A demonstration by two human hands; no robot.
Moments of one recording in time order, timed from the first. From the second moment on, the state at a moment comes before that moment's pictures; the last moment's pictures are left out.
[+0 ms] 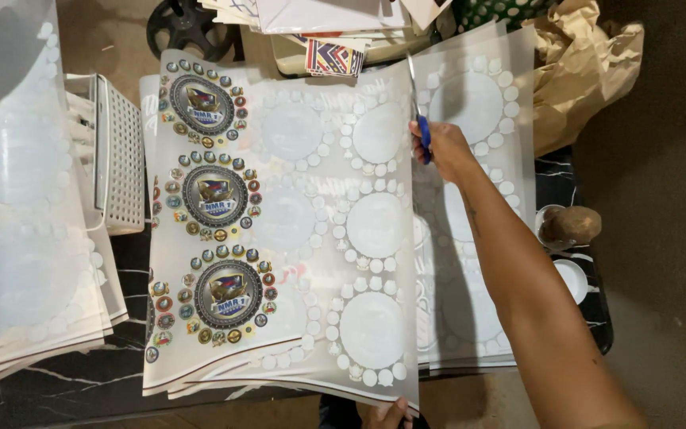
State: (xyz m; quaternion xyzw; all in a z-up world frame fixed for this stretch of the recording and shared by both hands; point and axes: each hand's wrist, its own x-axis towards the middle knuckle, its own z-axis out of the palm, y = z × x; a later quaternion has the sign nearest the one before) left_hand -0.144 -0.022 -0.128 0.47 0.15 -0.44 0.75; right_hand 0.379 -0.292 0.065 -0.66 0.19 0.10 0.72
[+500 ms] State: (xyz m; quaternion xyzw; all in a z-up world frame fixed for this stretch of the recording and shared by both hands) left_hand -0.088 -0.006 -0.032 0.41 0.19 -0.49 0.75; right_hand 0.126 -0.221 0.092 -0.87 0.30 0.12 0.36
